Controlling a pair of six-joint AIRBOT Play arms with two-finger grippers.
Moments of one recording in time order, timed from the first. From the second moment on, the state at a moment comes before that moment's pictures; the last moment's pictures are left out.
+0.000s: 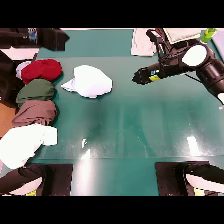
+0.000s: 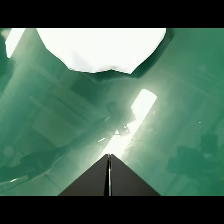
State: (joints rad) left arm -0.41 -1.12 1.72 1.37 -1.07 -1.51; right arm 0.33 -1.29 1.40 -1.07 1.10 1.40
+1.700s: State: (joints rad) left arm -0.33 -1.34 2.01 1.50 -1.25 -1.52; right arm 0.33 -1.28 1.91 -1.30 1.25 1.44
